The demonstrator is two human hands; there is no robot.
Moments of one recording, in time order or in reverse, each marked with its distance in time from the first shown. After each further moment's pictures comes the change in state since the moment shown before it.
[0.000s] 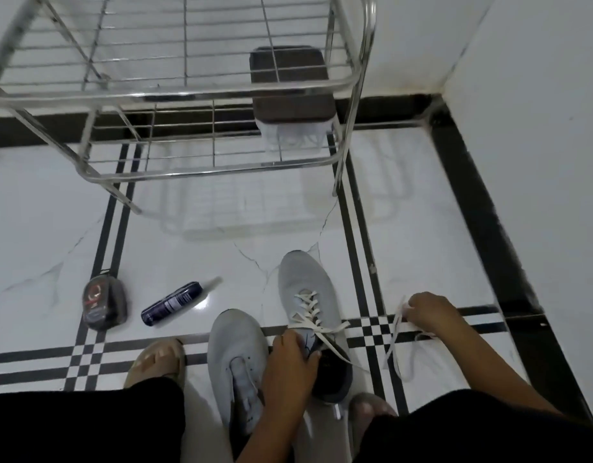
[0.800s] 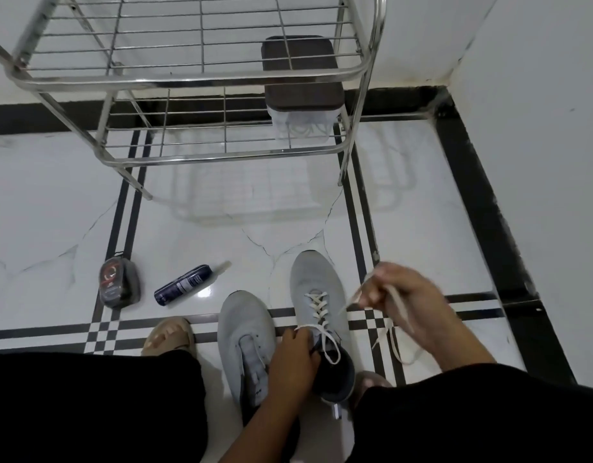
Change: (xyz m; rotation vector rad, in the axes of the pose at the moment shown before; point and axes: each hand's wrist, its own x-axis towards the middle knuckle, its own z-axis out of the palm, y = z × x) left_hand -0.009 -0.025 0.012 0.133 -0.103 0.153; right_hand -0.132 -0.054 -0.026 1.413 -0.289 -0.617
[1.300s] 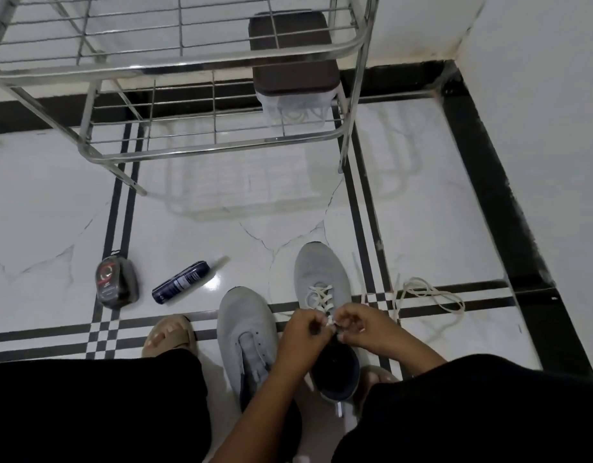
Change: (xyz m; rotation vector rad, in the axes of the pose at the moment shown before) left_hand 0.019 0.014 -0.012 -0.445 0.000 0.013; right_hand 0.036 0.105 -0.017 -0.799 -0.125 0.167
